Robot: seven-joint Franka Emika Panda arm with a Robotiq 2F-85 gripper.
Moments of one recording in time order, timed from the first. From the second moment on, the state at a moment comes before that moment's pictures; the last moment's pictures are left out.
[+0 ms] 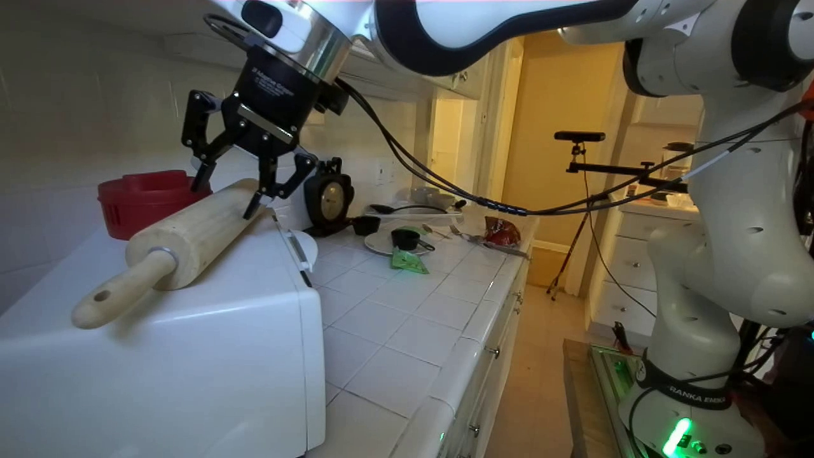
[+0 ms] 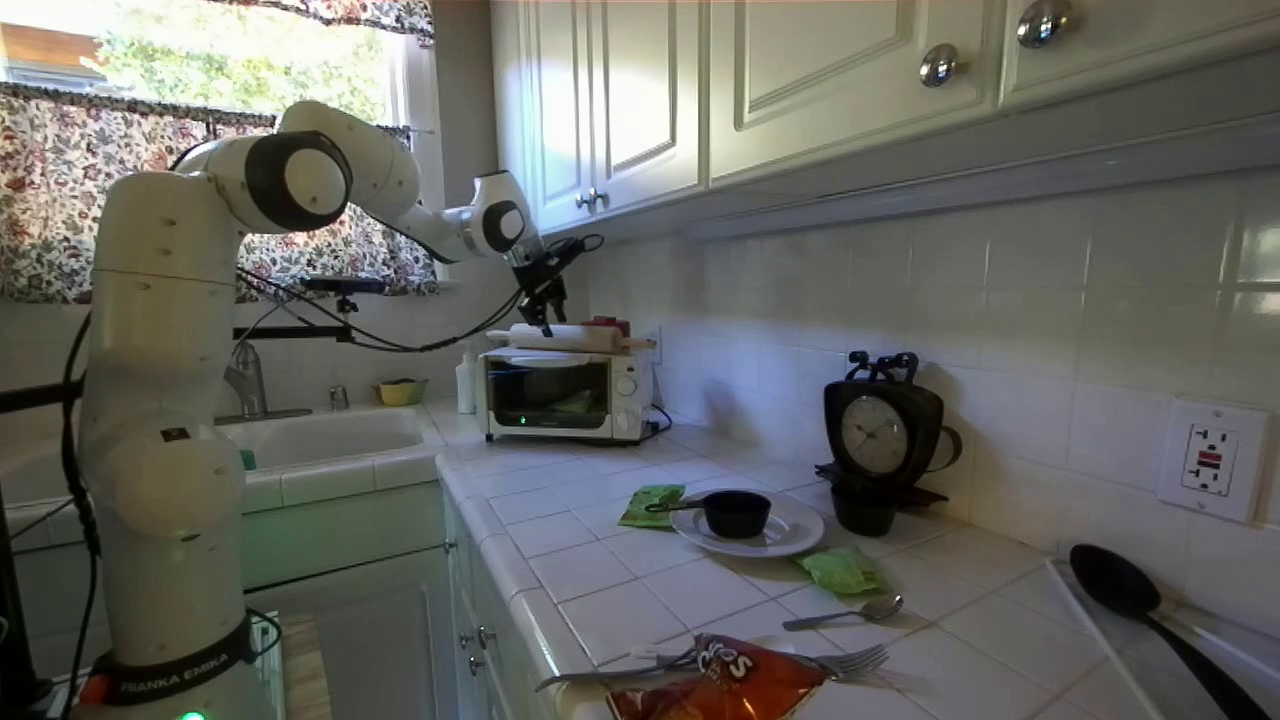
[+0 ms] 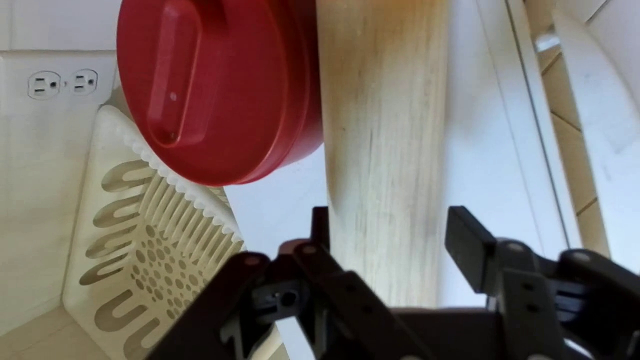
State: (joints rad) arm 0.28 0.14 0.24 -1.68 -0.15 2.33 -1.41
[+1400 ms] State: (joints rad) arm 0.25 -0.09 0.20 -2.03 -0.04 2.40 -1.39
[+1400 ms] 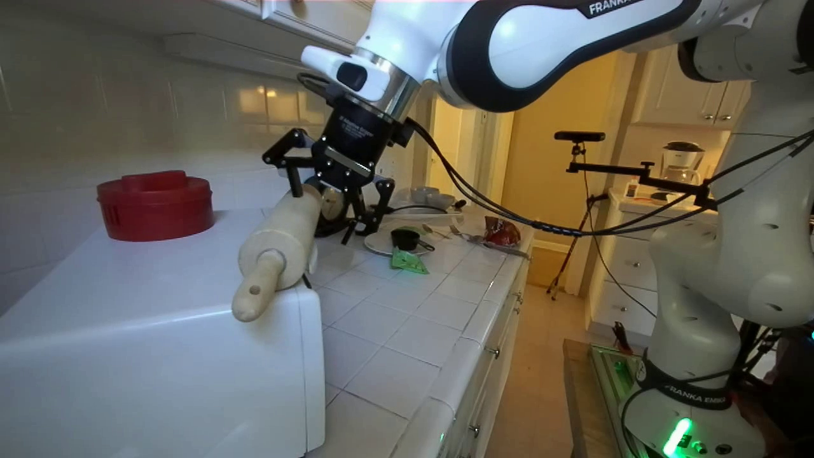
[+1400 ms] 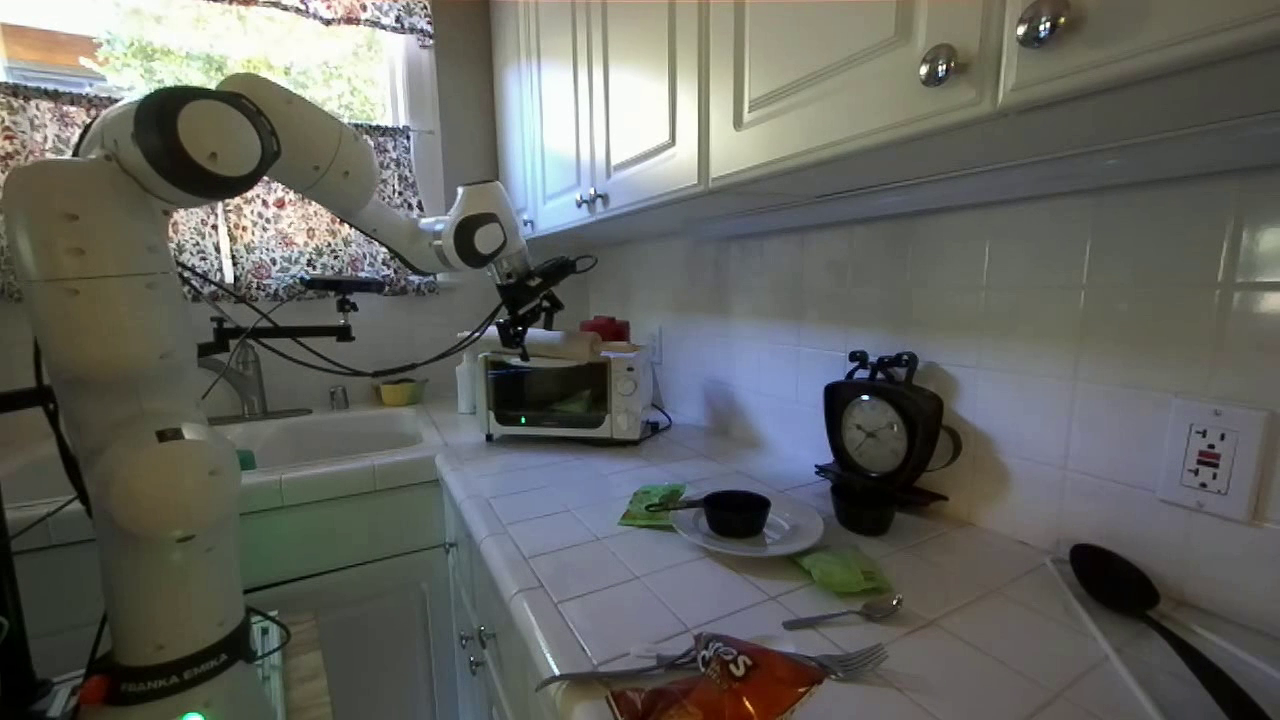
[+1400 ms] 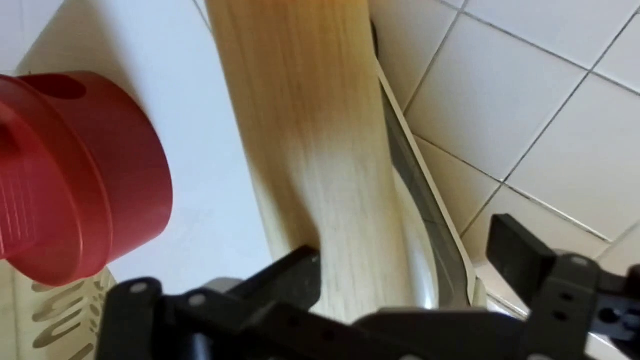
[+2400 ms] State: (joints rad) arm 0.25 0.07 0.24 -1.81 -0.16 2.31 -1.39
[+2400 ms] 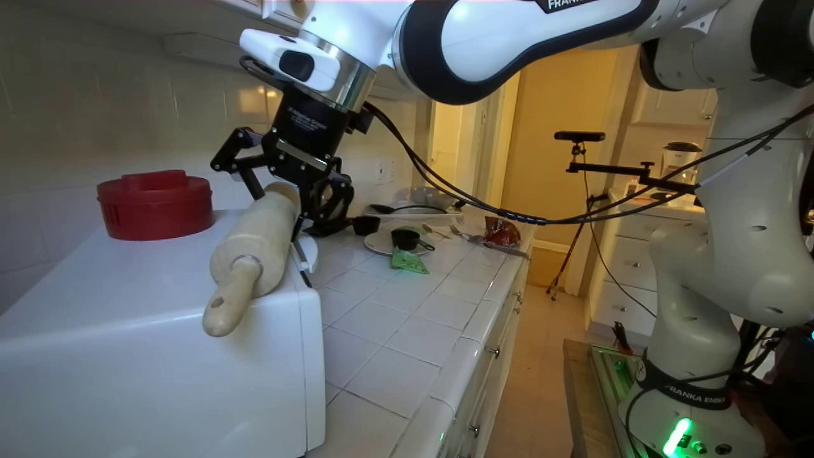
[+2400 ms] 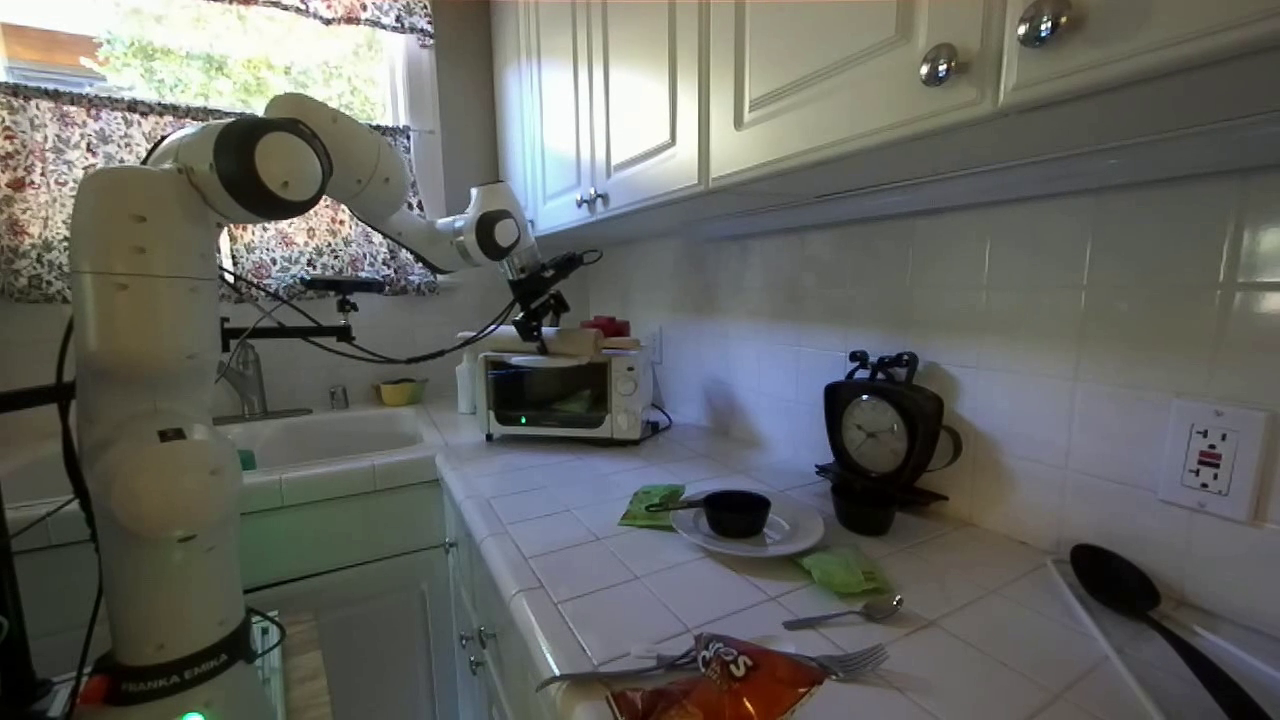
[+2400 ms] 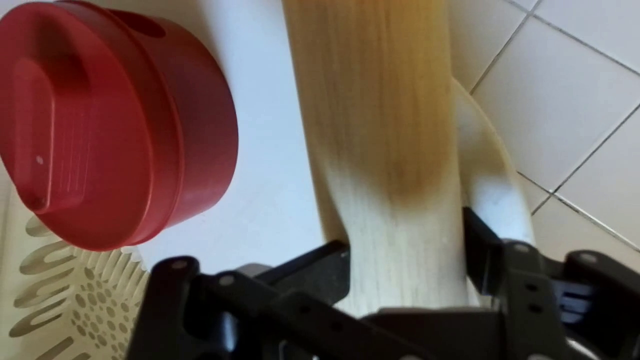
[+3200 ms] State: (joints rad) arm 0.26 0.21 0.24 -1.64 -0.19 2.31 -1.37
